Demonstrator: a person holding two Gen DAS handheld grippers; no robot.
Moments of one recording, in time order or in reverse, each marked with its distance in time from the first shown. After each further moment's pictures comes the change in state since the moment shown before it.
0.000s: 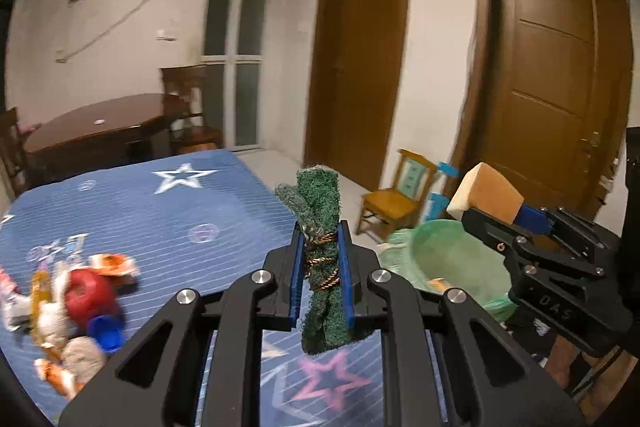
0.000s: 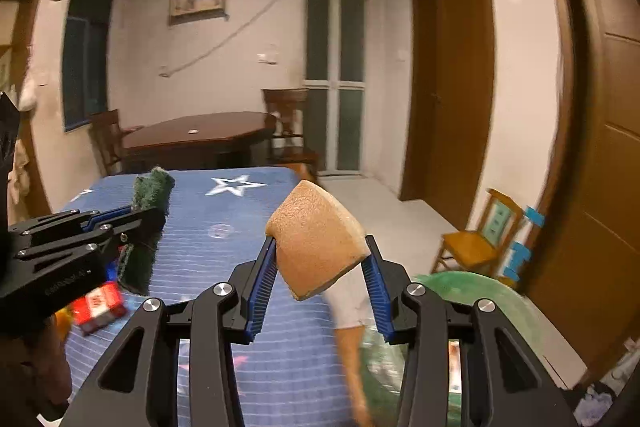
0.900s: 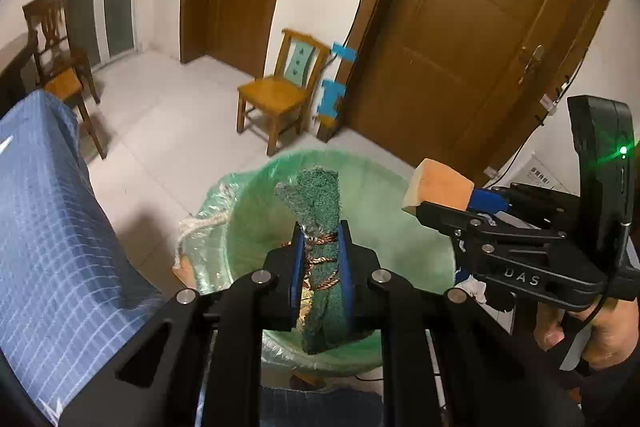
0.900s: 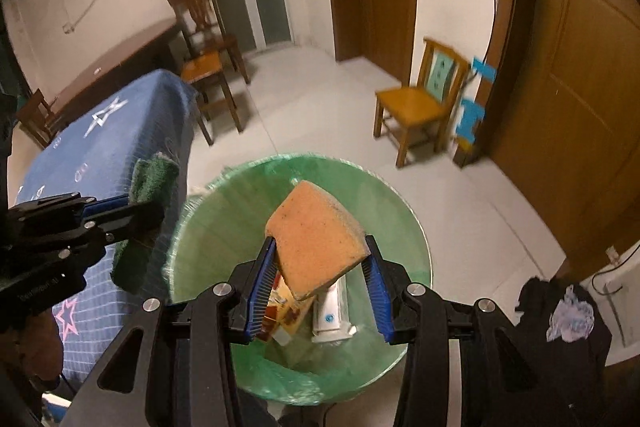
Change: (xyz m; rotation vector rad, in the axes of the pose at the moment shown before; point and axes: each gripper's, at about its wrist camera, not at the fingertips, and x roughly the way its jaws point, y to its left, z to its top) left arm 0.214 -0.127 0.000 0.093 0.489 -0.362; right arm 0.121 -0.265 -0.063 0.233 0.529 -0.103
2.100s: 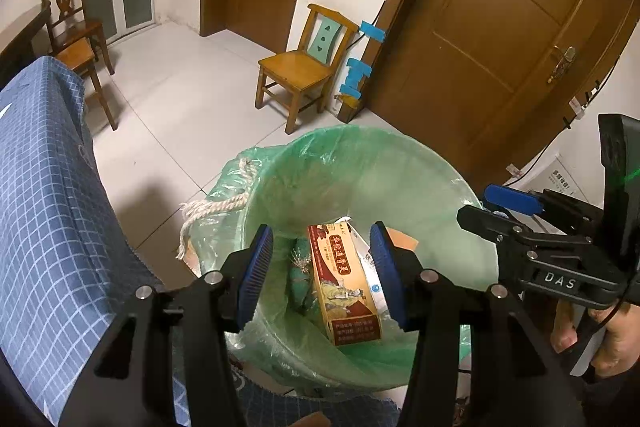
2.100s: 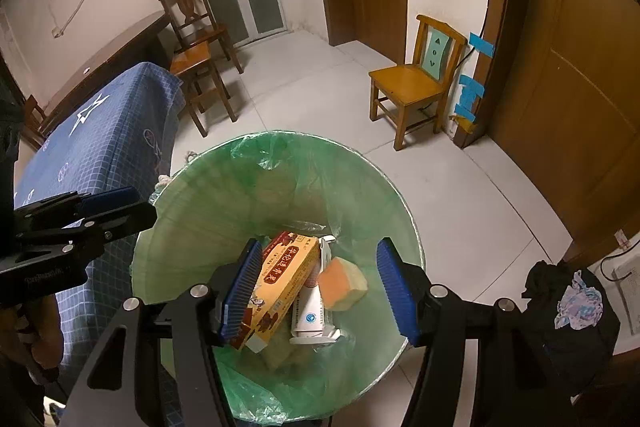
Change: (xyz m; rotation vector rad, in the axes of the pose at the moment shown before) left arm 0.037 0.012 0.001 -0.069 0.062 0.054; right arm 0.036 0.004 -0.016 0.033 0.027 0.000
